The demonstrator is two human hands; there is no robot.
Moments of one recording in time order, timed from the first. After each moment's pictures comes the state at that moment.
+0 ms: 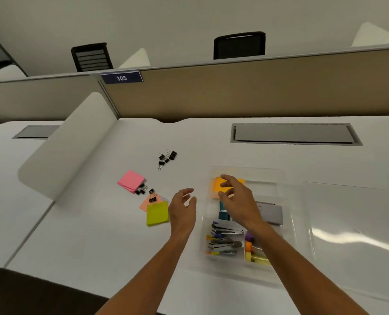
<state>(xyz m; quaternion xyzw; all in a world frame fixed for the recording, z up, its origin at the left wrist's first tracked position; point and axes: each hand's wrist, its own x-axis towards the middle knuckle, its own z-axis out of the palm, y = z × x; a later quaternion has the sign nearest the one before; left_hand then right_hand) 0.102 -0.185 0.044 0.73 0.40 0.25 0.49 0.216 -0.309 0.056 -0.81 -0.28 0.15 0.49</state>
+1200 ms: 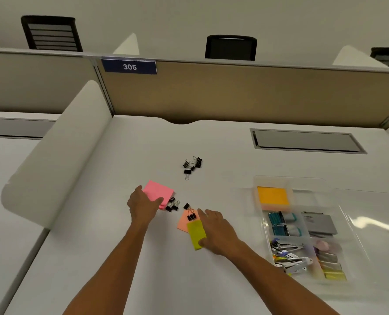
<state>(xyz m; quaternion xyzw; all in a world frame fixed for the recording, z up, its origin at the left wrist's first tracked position) 0.050 0.138 -0.009 0.79 0.47 0.07 0.40 0.100 -0.097 0.010 -0.90 -0.36 0.23 0.05</state>
